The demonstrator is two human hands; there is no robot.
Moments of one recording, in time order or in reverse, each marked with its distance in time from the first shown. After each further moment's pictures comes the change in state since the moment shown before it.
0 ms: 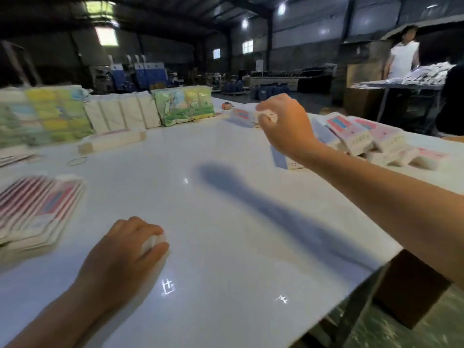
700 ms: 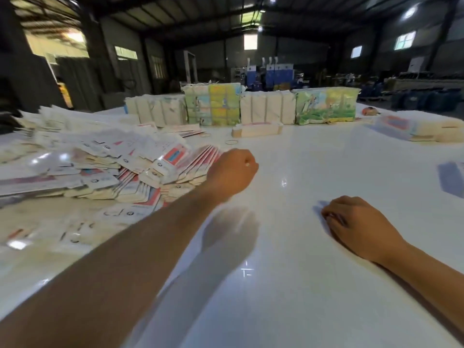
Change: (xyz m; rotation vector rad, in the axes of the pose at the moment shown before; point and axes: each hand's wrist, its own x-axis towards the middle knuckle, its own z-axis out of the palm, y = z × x) left_hand 0.034 -0.064 -0.076 -0.122 0.171 -0.410; right_hand -0.127 -0.081 0.094 0.037 -0.541 -0.333
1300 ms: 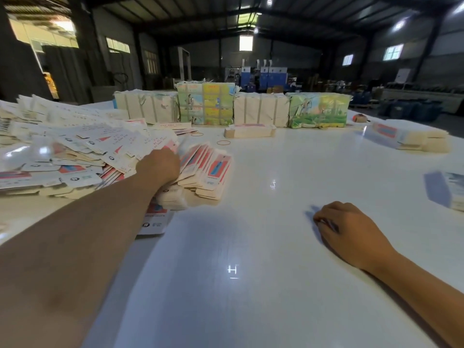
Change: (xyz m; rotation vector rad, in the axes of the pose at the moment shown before) left_hand 0.051 -0.112 -0.037 0.578 0.013 -0.396; right_hand -0.001 0.001 0.000 0.064 -0.021 0.029
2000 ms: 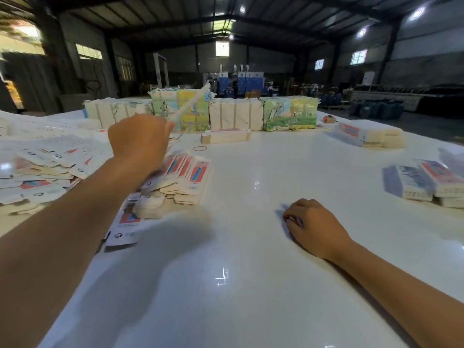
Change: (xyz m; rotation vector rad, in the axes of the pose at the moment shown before) left_hand -0.056 0.048 -0.082 0.113 0.552 0.215; right_hand 0.000 -0.001 -0.001 -0.036 -0.035 0.049
